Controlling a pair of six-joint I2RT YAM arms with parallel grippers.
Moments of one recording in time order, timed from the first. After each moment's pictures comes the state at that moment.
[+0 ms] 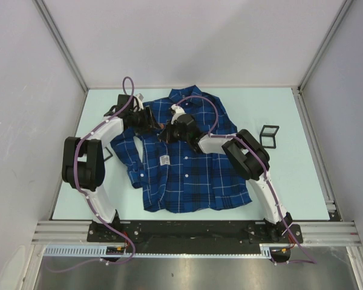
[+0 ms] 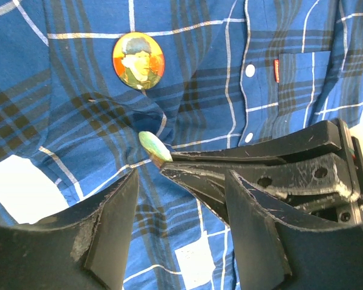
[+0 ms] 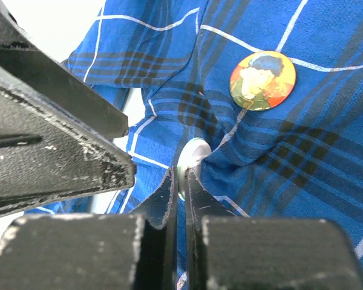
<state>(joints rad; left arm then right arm) -0.14 1.81 1.28 -0.35 0.37 -0.43 0.74 2.30 1.50 0.44 -0.23 0.54</state>
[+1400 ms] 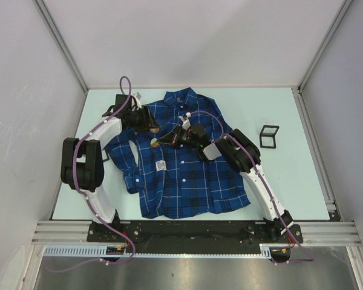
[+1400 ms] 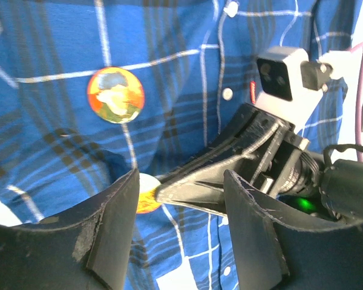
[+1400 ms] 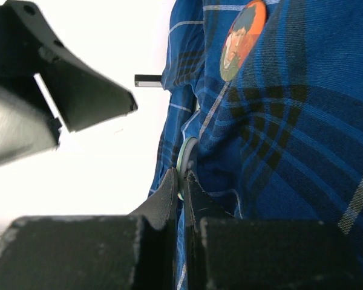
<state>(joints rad) -0.12 1.80 1.27 -0.32 0.39 -0.45 0.65 2.54 1.44 1.05 -0.59 1.31</state>
